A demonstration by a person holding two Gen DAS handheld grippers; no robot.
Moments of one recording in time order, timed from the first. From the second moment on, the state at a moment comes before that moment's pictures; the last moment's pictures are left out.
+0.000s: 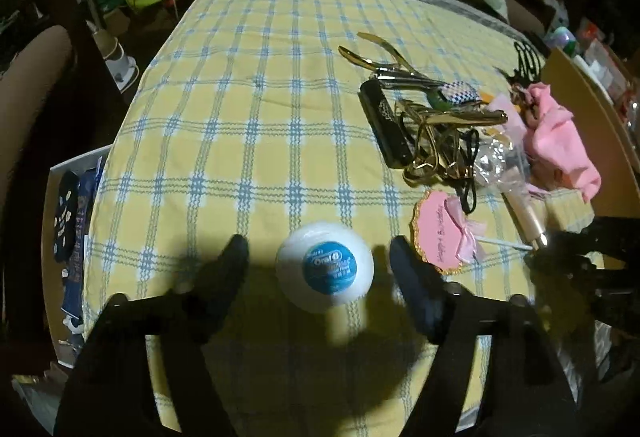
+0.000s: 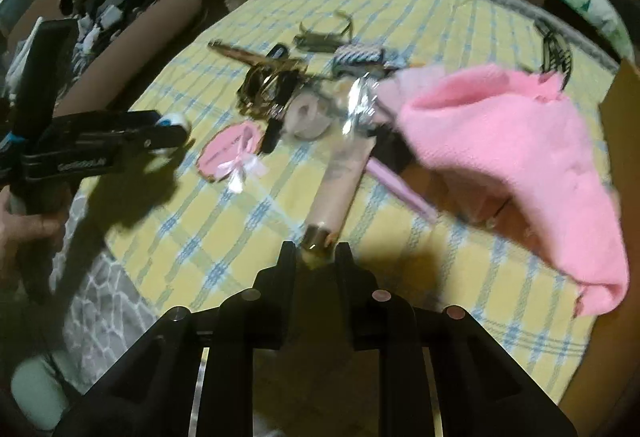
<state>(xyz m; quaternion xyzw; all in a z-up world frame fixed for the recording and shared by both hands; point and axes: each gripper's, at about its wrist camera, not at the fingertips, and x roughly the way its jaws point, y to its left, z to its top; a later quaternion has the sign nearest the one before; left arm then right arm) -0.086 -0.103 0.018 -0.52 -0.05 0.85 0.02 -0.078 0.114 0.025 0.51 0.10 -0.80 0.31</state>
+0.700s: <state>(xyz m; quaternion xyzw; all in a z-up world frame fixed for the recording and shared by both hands) -0.059 -0.052 0.073 -0.46 -0.05 0.88 0.08 -0.069 0.147 0.074 0.47 -0.01 -0.83 0.30</state>
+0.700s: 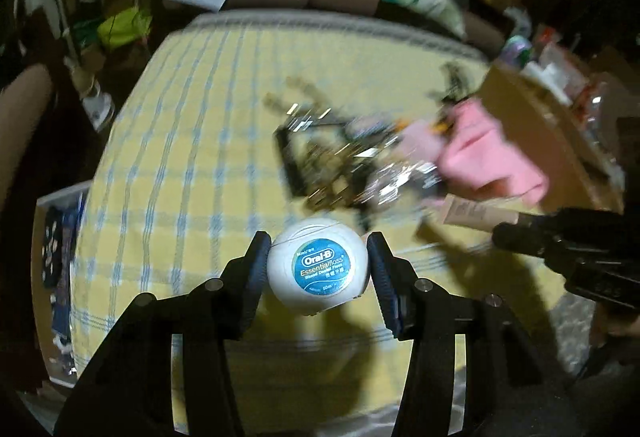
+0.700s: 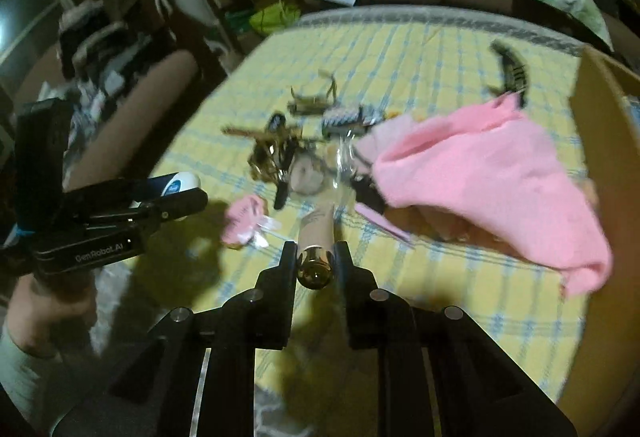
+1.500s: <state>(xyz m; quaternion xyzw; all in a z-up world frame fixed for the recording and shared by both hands) -0.078 0.291 0.143 -0.45 -0.02 0.83 0.33 -0.044 0.513 0.128 0.37 -0.17 -0.91 0.02</state>
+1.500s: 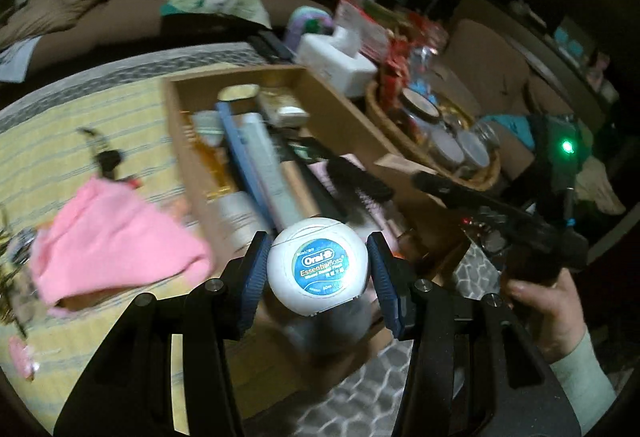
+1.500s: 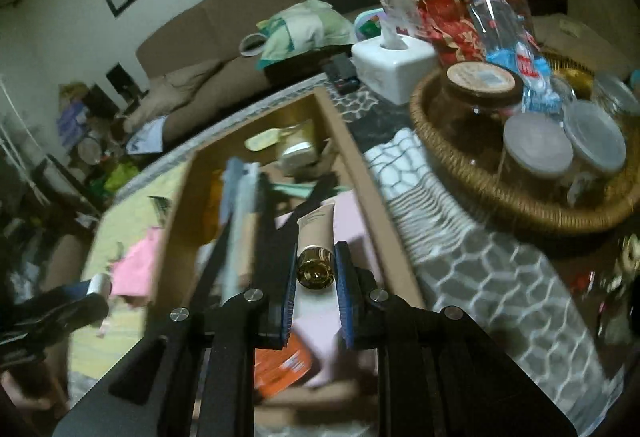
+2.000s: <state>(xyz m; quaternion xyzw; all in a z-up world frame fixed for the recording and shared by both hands) -0.106 0.378 0.086 -0.49 0.06 0.81 0.32 -0.059 0.520 0.117 0.40 -0.11 -0.91 0.03</state>
